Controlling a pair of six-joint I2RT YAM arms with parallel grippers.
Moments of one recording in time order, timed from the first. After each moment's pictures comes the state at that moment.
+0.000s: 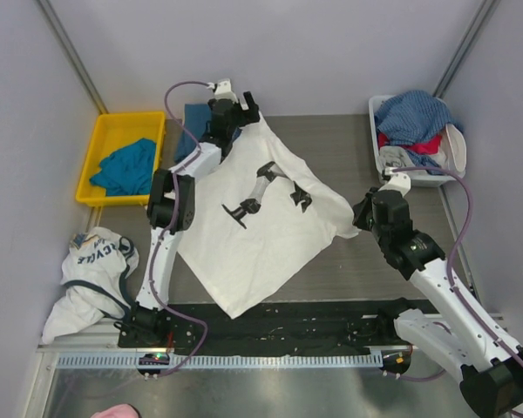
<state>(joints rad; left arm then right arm) -0.33 2.57 2.22 0.30 -0.11 -0.37 0.39 0.81 0.72 -0.42 0.32 0.50</state>
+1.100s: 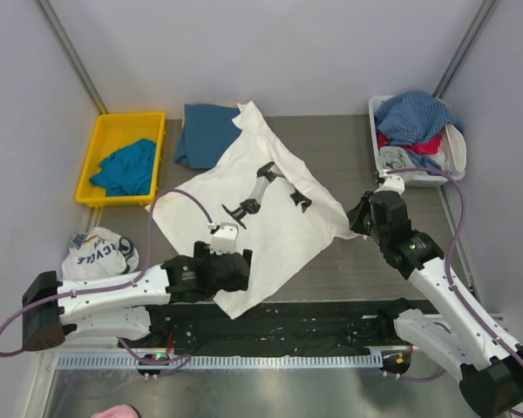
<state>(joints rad) -1.20 1.06 0.71 -0.68 -0.61 -0.85 0.39 0.82 0.72 -0.46 0.22 0.51</state>
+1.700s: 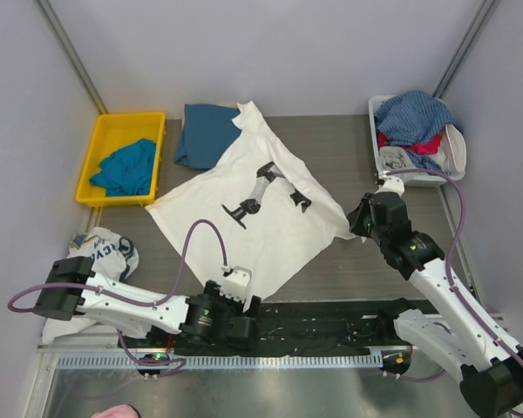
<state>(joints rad) -1.70 1.20 0.69 -0.83 -0.67 -1.28 0.39 0.82 0.72 -0.49 0.21 0.51</state>
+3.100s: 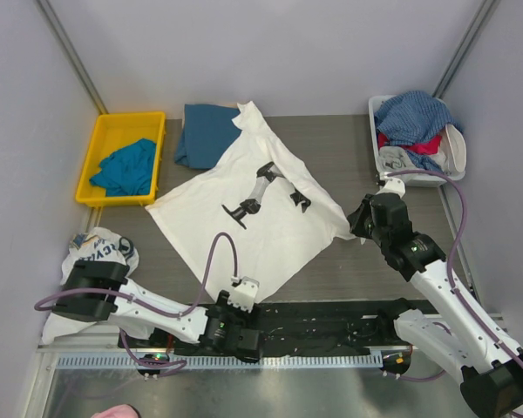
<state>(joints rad) -1.76 1.37 0.62 -0.68 -0.71 -1.32 0.40 0.80 0.72 -0.51 0.22 0.52</state>
